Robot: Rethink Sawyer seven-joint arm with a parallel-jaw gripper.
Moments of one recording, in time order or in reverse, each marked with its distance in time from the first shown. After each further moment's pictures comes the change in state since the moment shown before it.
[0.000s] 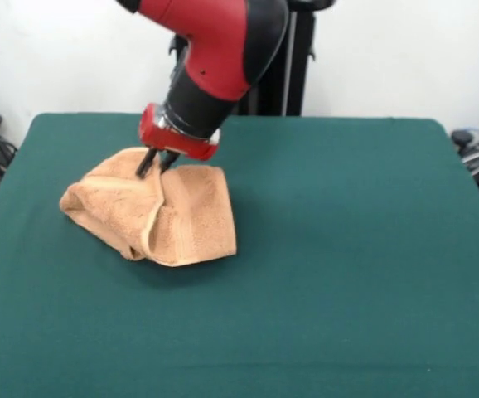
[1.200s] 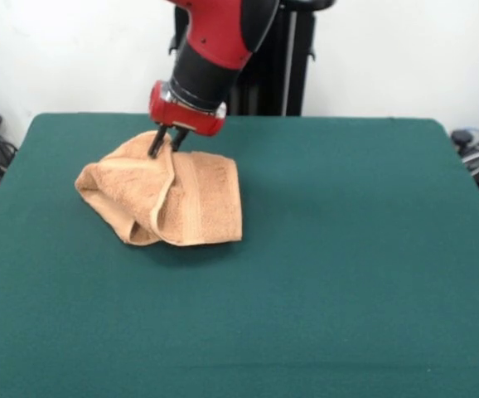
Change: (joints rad) arm -0.042 -0.094 0.028 0.189 -0.014 -0.164 0.000
